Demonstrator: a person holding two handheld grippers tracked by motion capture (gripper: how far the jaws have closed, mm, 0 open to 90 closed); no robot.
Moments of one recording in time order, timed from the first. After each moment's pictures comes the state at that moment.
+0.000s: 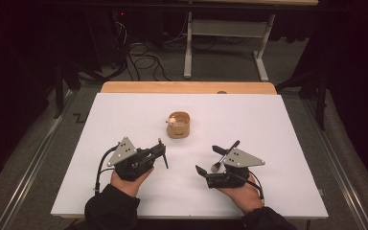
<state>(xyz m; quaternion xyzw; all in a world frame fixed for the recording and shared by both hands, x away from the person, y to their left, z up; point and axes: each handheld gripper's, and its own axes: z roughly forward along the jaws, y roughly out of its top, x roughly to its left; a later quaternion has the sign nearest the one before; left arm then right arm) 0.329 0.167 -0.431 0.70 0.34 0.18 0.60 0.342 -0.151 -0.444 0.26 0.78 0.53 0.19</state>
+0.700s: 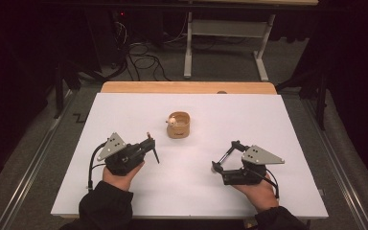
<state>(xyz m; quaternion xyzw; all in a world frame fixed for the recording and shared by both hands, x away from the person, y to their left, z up) 0.339 0.193 -0.432 0.68 0.37 0.20 0.60 0.347 -0.192 -0.438 0.29 0.77 0.53 0.22</state>
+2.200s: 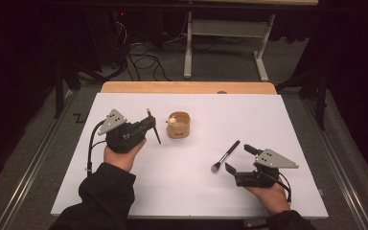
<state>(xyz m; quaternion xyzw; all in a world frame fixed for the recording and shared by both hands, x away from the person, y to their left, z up) 0.377 0.183 -0.382 0.67 0.39 0.21 0.60 0.344 -0.225 -0.448 0.31 0.76 0.52 0.23</state>
